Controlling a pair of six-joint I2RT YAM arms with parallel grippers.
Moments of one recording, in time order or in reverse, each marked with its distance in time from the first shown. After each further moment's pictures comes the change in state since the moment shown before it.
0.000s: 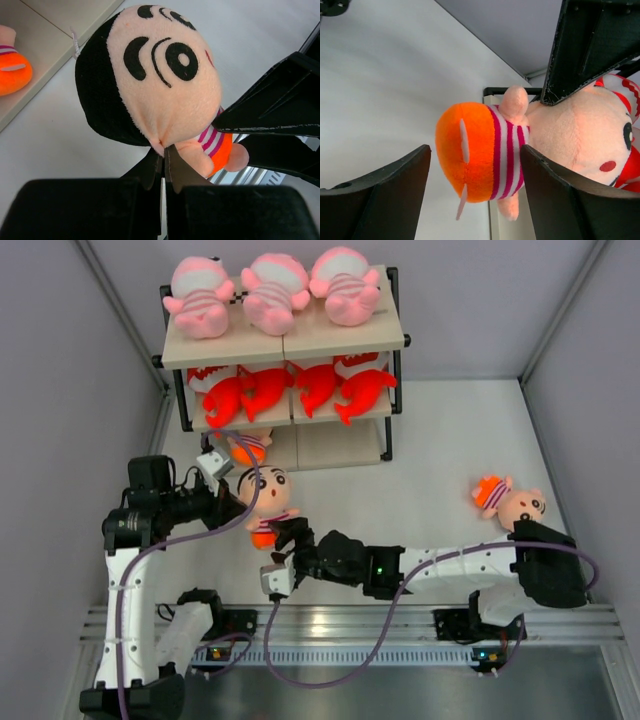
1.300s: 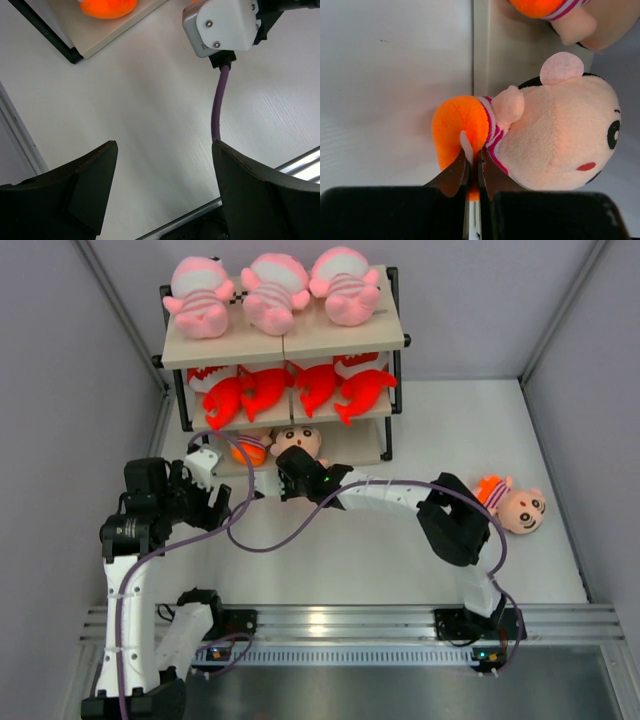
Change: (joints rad) left arm 0.001 -0.033 0.001 0.013 -0.473 -0.044; right arm -0.425 0.541 0.651 -0.622 0.047 0.008
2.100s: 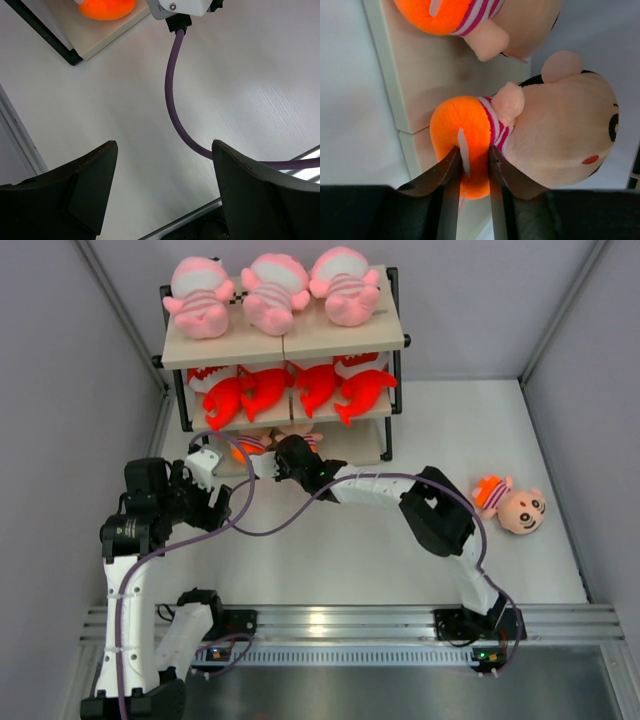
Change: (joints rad) left arm 0.000 0.000 0.000 0.002 0.006 0.008; right arm -0.057 0.124 0.072 0.241 0.087 -0.120
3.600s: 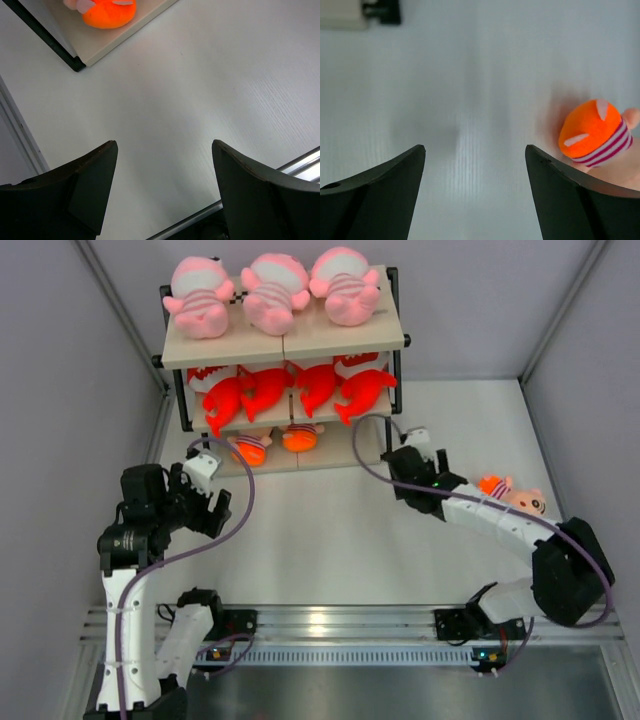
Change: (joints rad) left arm -0.002 -0.049 -0.008 0.001 0.013 0.003; right arm -0.219 -0.740 -0.722 -0.397 0.391 1.252
